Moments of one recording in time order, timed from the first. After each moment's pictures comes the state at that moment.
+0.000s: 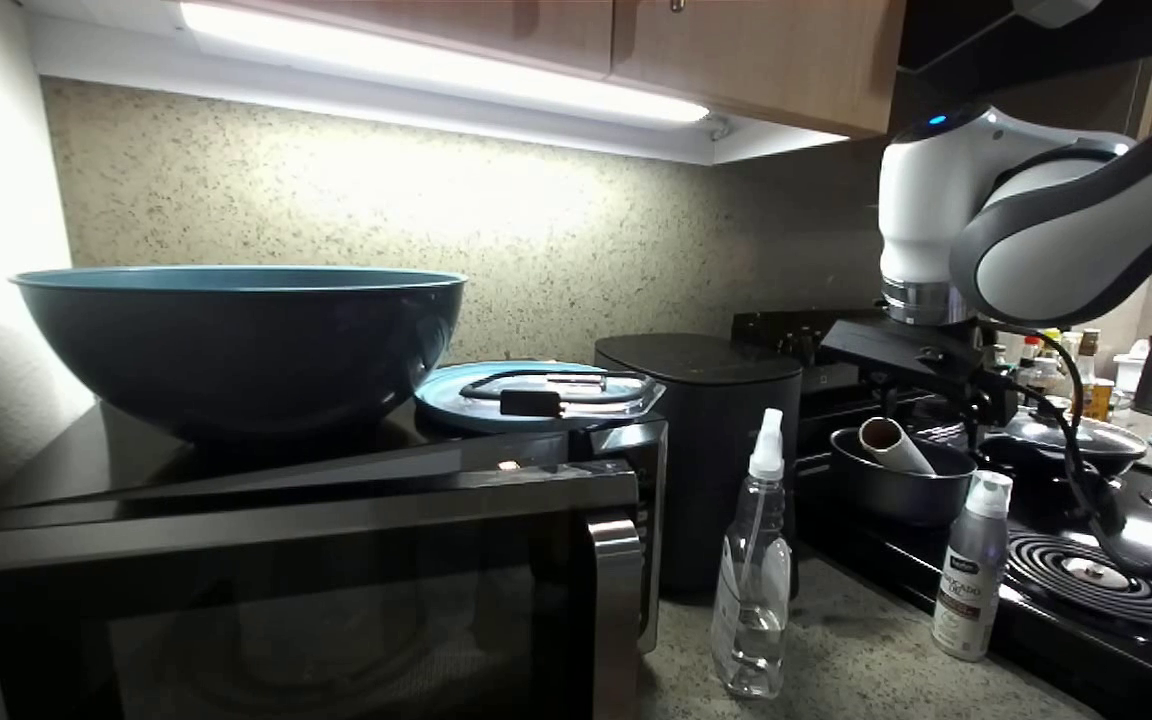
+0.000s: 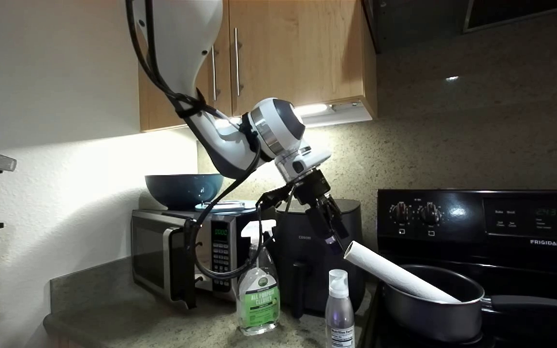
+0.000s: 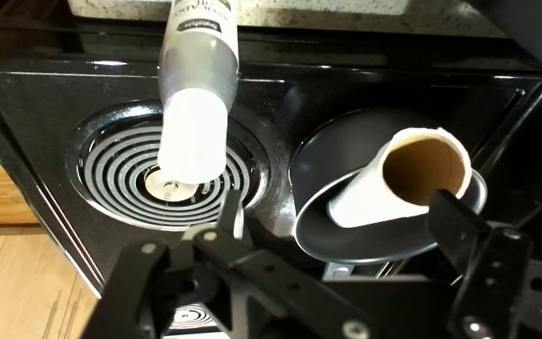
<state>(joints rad) -0.15 0.02 -0.07 -2.17 -0.63 2.31 1.78</state>
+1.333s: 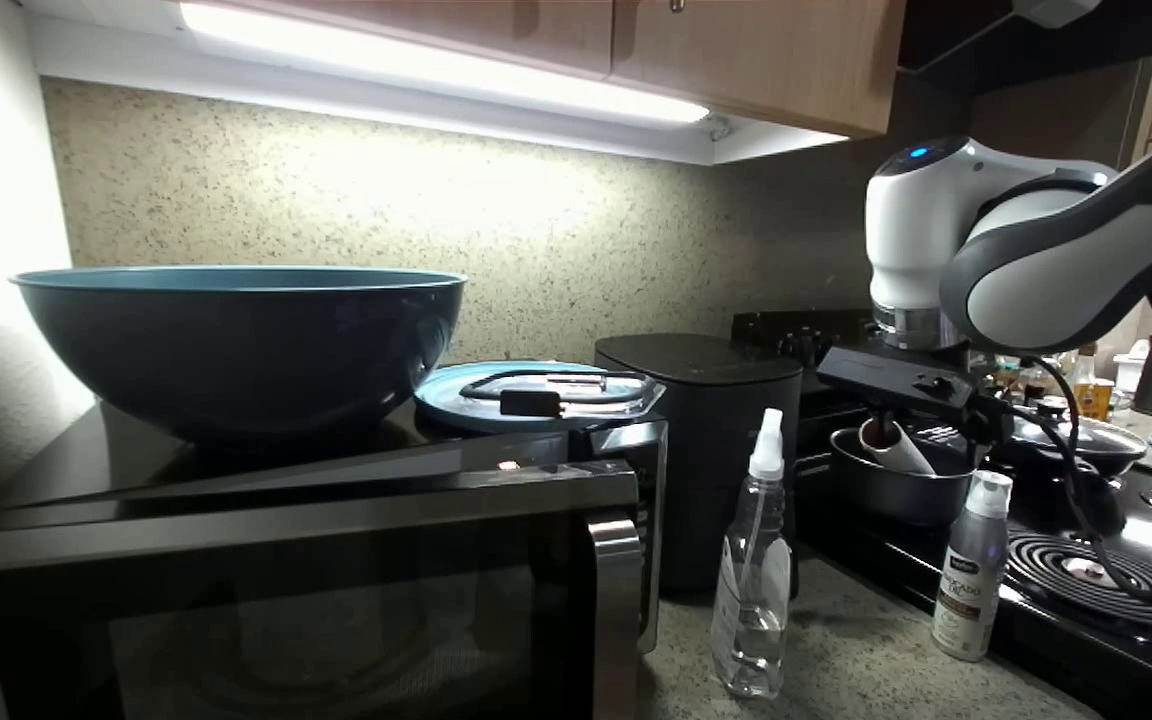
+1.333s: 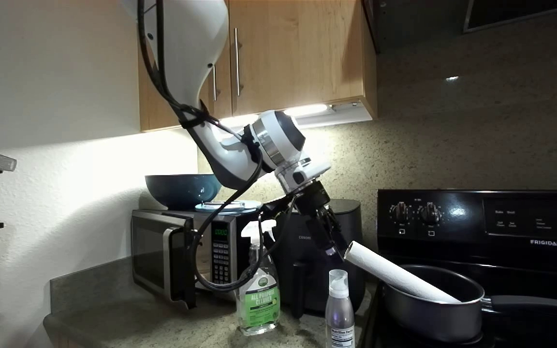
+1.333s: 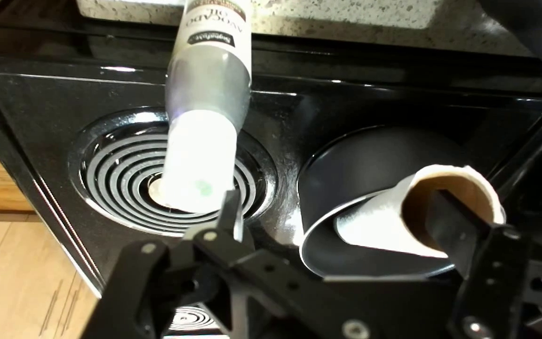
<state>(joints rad) -0.12 0.07 -0.09 -2.17 -0.66 2.31 1.78</state>
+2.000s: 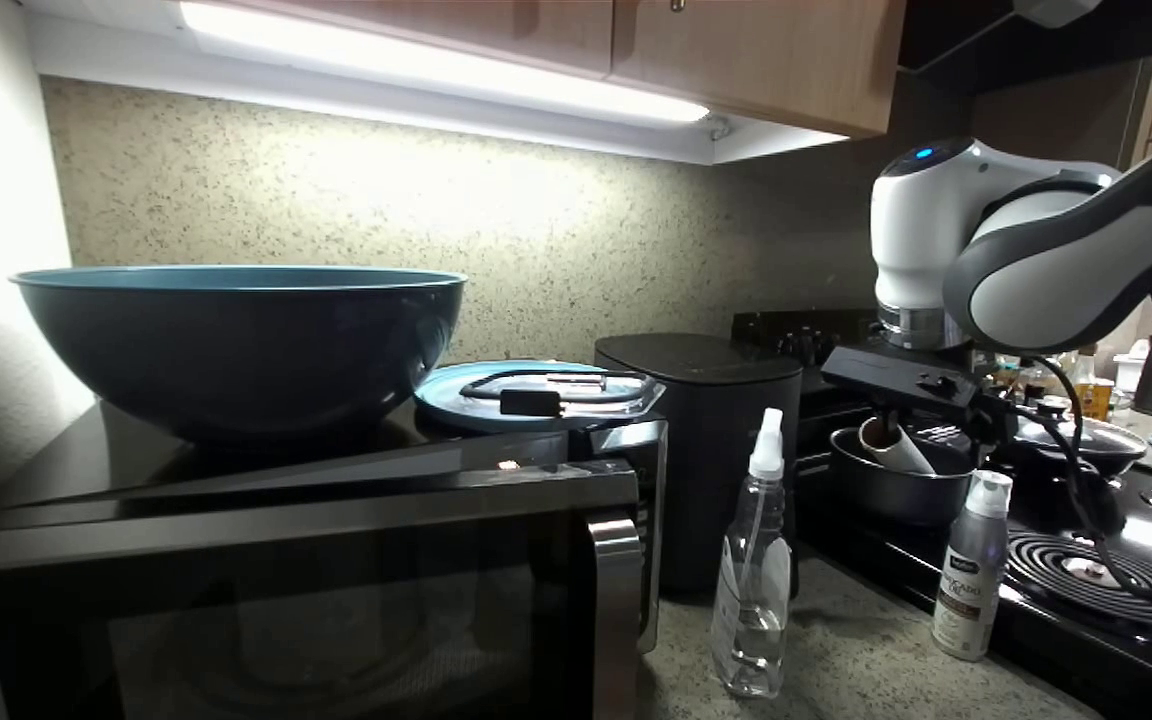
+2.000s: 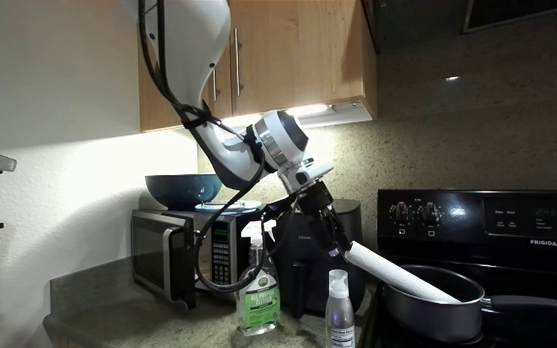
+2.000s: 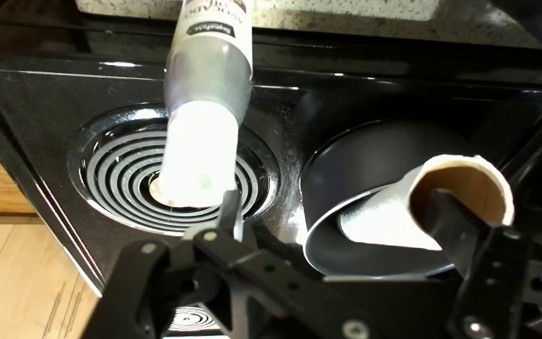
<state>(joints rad) -0.12 0.07 -0.11 -2.17 -0.66 2.32 1.78</state>
